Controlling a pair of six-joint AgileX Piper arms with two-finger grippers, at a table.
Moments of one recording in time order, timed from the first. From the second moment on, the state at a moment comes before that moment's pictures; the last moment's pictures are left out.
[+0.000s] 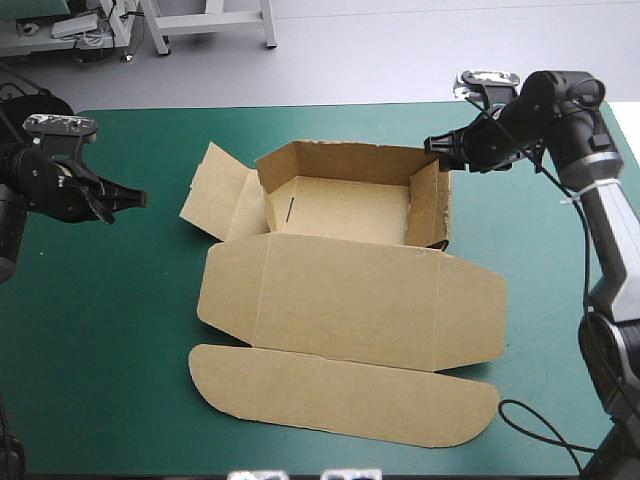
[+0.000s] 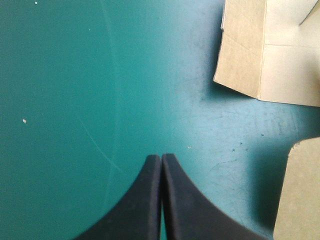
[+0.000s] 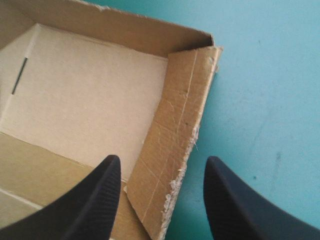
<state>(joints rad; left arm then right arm) 0.02 1.38 -1.52 0.03 1.19 0.08 0.14 1.78 -1.92 0.21 1.25 0.04</state>
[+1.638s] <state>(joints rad) 0.39 1.47 -1.52 -0.29 1.13 0.14 0.14 1.72 -1.90 0.29 1.24 -0.14</state>
